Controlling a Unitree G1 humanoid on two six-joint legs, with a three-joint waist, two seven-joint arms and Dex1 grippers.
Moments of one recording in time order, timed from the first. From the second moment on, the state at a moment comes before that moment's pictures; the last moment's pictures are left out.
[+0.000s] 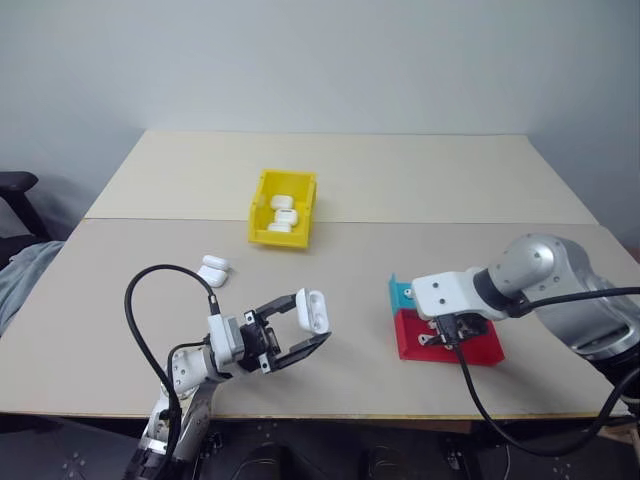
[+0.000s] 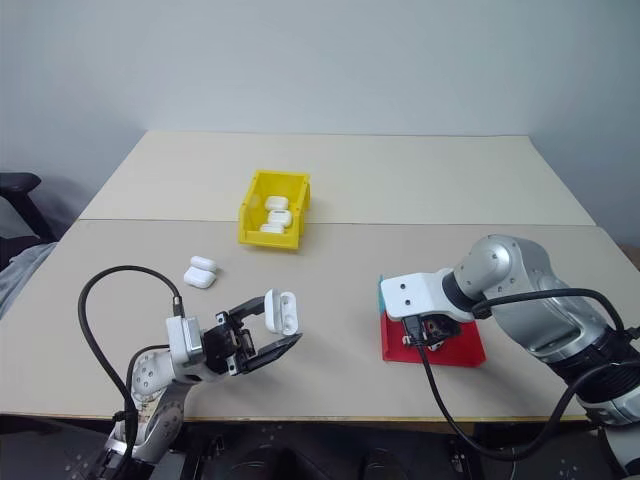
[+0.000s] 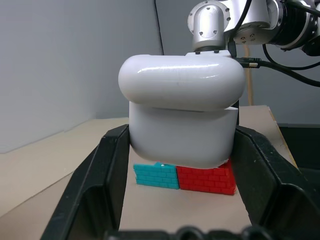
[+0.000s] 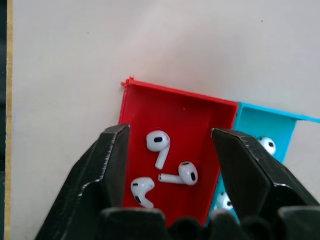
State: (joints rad) left arm -0.05 0.35 -0.15 -0.10 -0.52 -0.41 -1.02; right arm -0.70 -1.05 0.47 -0.33 -0.07 0.53 1.46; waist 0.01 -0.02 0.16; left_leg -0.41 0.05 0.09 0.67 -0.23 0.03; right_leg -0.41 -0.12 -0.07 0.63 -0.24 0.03
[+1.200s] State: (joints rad) left arm 0.00 0.36 -0.12 -0.15 -0.53 -0.39 -1.07; right arm -0.65 -0.98 0.53 -0.20 -0.25 0.43 1.42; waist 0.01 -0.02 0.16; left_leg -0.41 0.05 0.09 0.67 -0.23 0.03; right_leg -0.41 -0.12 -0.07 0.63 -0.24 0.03
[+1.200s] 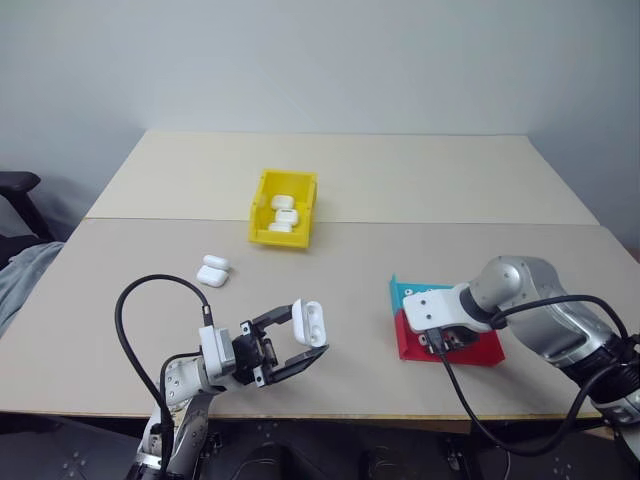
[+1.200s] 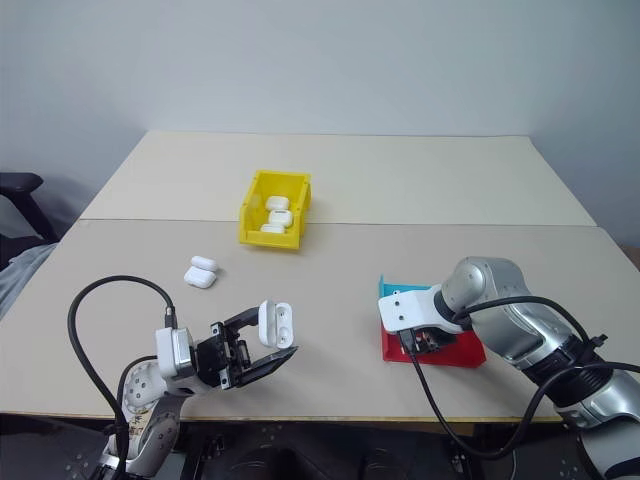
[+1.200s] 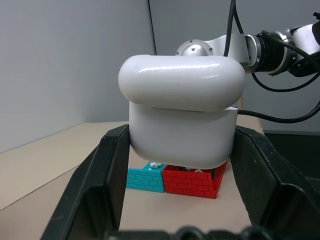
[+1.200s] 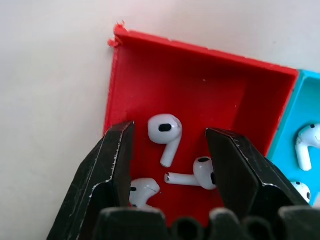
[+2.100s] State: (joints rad) left arm 0.00 0.35 -0.12 -0.15 -0.51 -0.37 -1.05; right arm -0.65 -0.97 0.53 -0.18 -0.25 0.37 1.42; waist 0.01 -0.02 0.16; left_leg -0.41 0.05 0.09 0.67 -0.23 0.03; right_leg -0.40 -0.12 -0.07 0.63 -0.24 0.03
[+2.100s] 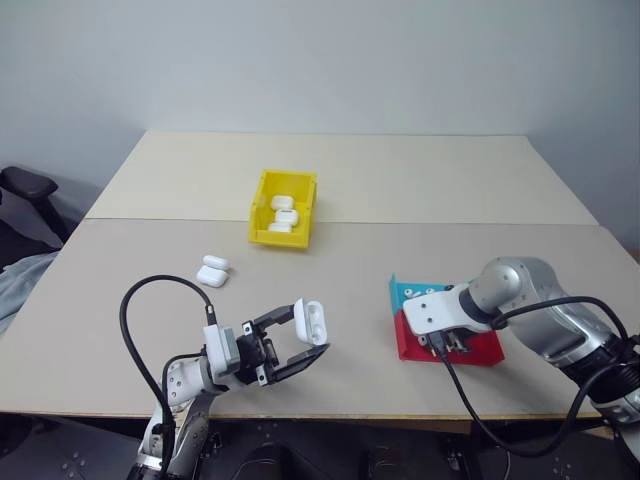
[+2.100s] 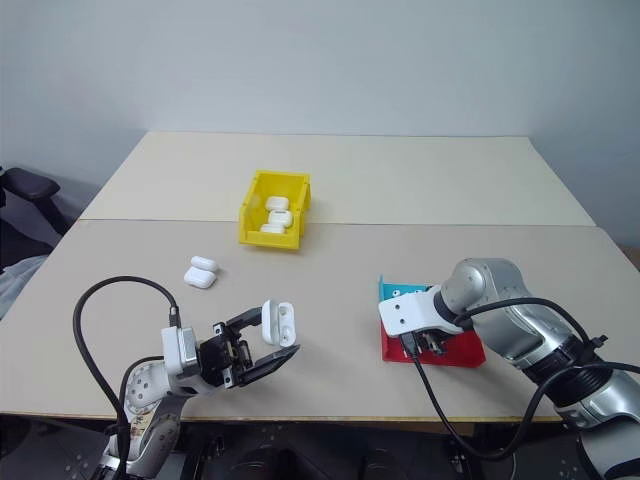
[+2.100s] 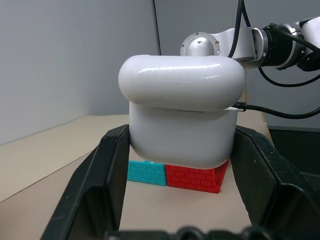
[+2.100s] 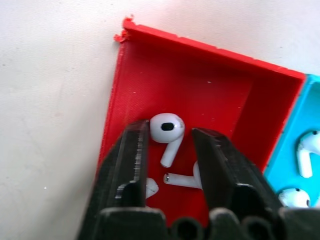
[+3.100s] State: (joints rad) left arm -0.15 0.35 -0.12 -0.30 -0.60 -0.23 -1.01; right arm -0.64 -0.91 0.00 -0.43 0.15 0.75 1.36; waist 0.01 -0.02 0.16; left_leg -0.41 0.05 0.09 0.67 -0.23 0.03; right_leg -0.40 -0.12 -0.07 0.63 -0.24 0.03
